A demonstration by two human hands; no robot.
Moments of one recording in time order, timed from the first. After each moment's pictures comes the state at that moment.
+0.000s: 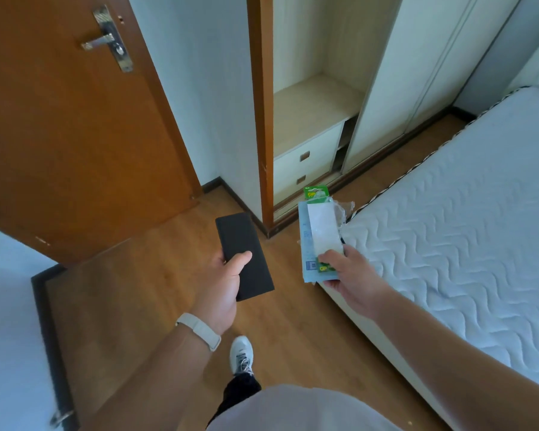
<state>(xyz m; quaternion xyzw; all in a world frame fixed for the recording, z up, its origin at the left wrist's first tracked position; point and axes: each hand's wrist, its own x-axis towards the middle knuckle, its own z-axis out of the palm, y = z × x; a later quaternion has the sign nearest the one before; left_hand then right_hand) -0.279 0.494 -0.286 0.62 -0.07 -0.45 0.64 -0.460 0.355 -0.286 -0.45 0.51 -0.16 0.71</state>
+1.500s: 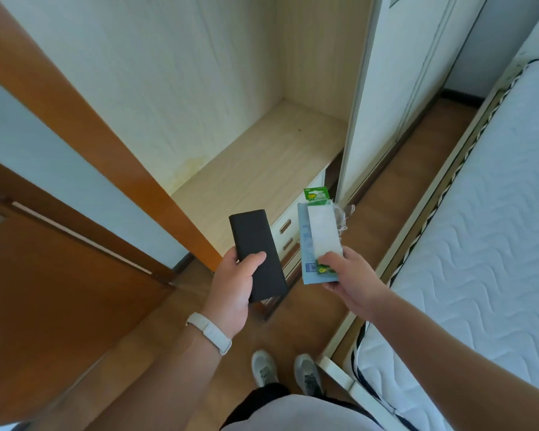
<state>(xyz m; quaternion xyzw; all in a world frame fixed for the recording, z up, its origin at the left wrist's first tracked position) -0.114 -0.040 -0.267 0.67 -0.16 -0.48 0.54 -0.298 -0.135 -0.306 -0.35 0.50 -0.23 0.76</state>
